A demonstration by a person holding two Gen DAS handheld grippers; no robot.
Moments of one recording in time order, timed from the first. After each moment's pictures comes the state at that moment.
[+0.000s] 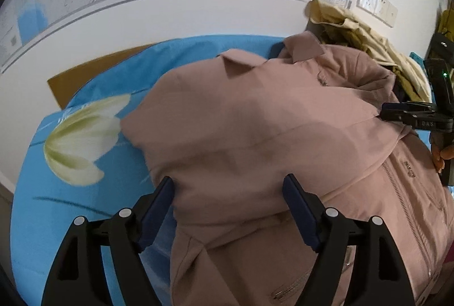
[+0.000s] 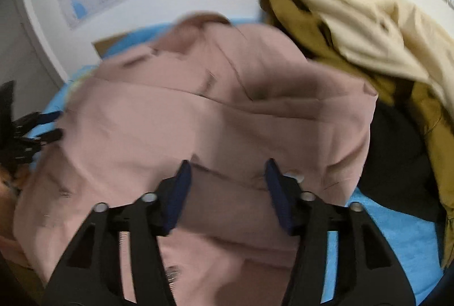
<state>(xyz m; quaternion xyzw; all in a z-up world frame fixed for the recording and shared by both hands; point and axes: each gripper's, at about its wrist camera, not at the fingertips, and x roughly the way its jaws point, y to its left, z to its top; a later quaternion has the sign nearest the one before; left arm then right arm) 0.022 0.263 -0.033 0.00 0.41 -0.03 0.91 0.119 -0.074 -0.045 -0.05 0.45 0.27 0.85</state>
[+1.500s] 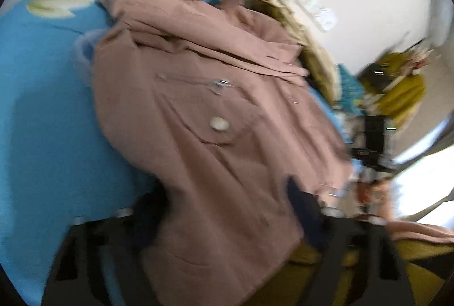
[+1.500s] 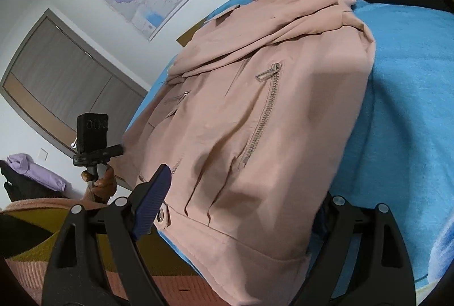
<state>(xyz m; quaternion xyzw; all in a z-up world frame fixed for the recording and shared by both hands) -0.147 0.235 -0.054 -0.20 0.45 -0.18 0.85 -0.082 -0.157 -0.053 0.15 0.48 0.43 0.75</state>
